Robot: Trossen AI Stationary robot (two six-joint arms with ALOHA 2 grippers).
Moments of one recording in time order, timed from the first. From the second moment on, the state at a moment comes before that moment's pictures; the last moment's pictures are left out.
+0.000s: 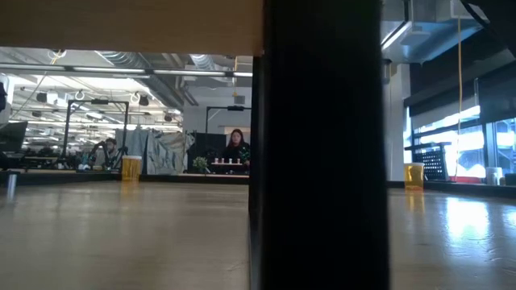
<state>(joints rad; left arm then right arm) 0.01 1.27 1.03 -0.23 0.13 -0.06 0.11 2.15 2.36 -1.35 0.04 0.12</state>
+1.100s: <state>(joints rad) 0.01 1.30 1.03 -0.22 0.15 -0.05 0.11 2.15 2.36 -1.36 0.05 0.13</state>
